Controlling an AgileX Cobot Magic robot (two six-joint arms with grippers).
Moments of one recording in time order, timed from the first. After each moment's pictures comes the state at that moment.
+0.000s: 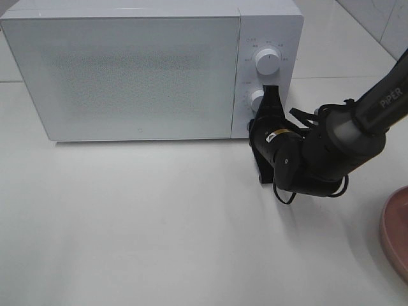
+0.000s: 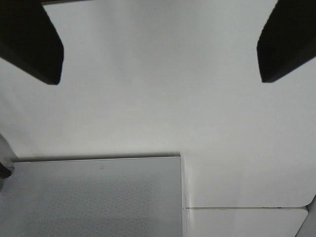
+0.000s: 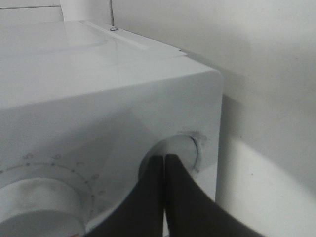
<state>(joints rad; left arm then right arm) 0.10 0.00 -0.52 -0.26 1.08 0.18 0.56 2.16 -0.88 0.58 -0.91 1.35</state>
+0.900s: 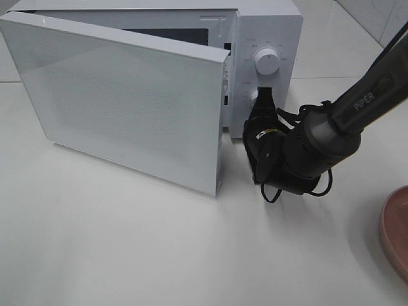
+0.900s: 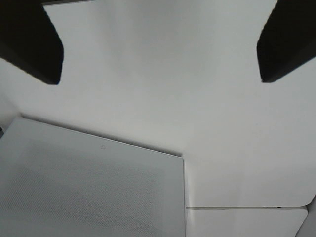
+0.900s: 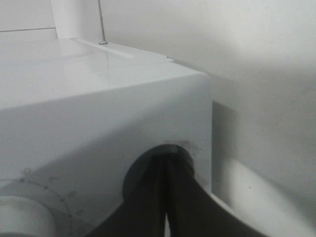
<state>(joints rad) 0.10 0.00 -0.52 -0.26 1.08 0.18 0.58 2.22 -0.98 0.75 -0.90 1.25</state>
